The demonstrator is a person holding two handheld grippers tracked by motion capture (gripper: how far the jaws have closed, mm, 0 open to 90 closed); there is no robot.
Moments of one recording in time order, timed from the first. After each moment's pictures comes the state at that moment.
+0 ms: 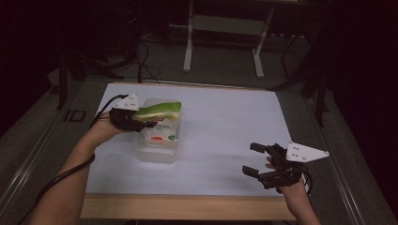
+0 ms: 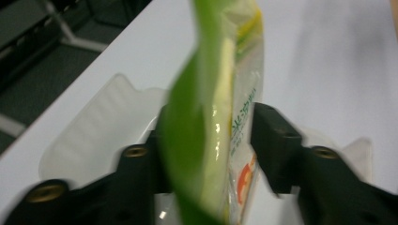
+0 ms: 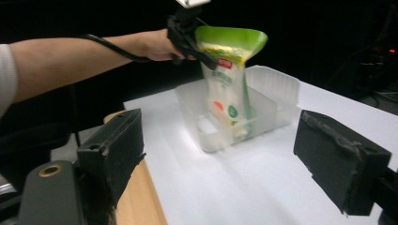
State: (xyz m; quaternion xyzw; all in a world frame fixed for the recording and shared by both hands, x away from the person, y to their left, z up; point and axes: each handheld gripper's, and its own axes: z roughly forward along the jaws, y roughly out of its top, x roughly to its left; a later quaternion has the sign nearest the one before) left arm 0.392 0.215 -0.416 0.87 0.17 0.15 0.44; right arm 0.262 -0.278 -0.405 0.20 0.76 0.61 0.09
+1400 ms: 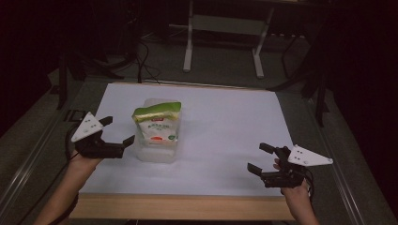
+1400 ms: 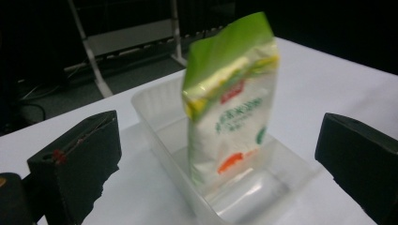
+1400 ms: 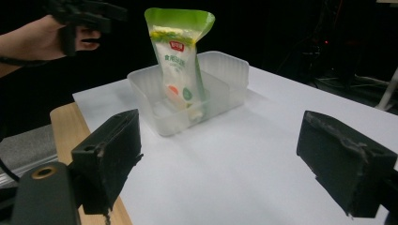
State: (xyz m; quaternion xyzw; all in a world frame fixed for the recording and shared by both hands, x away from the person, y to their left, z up) left arm 0.275 0.246 -0.406 0.74 0.37 0.27 0.50; right arm 0.258 -0.292 -0.417 0.25 0.75 0.59 0.15
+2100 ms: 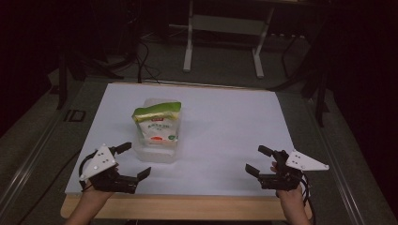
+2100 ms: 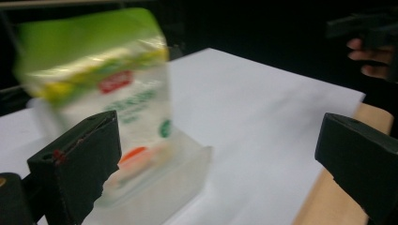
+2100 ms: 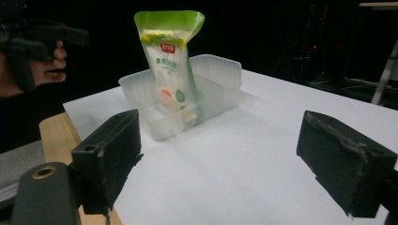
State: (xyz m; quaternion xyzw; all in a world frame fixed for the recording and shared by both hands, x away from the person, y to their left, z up) left arm 0.215 0.195 -0.433 0.74 0.30 0.22 0.55; right arm 0.257 -0.291 -0.438 0.27 0.73 0.60 0.16
